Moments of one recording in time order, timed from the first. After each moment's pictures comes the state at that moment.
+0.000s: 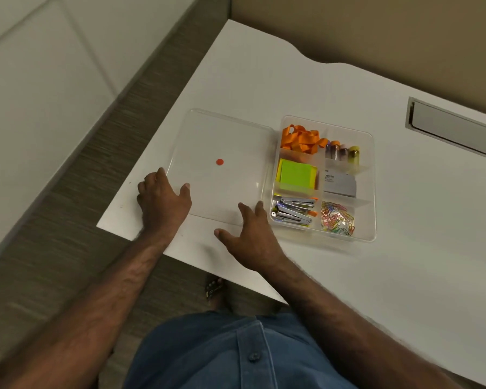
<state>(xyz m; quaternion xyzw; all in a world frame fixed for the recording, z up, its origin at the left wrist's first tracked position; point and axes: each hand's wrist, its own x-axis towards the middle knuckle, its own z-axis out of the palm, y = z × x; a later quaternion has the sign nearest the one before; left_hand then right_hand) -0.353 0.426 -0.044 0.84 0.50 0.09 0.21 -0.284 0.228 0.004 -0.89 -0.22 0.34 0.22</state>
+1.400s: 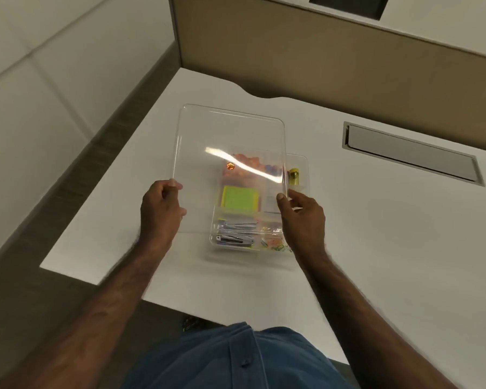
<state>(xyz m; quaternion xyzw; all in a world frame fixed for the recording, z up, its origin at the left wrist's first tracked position) -0.262 0.333 0.037 0.68 0.43 0.25 0.54 -0.136 0.095 0.066 -0.86 -0.02 0.10 0.50</state>
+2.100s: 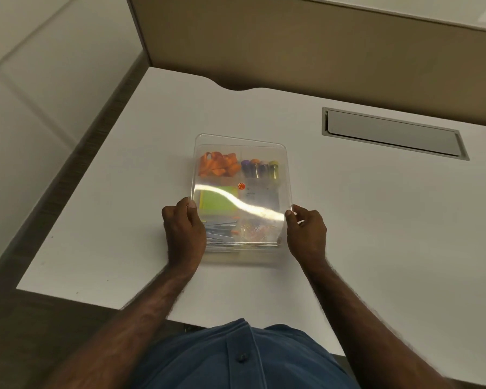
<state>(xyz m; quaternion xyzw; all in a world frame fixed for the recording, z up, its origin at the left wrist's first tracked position) -0.224 0.244 -0.011 0.81 0.40 0.22 0.36 -0.106 0.025 -0.006 -0.90 0.01 0.07 0.42</state>
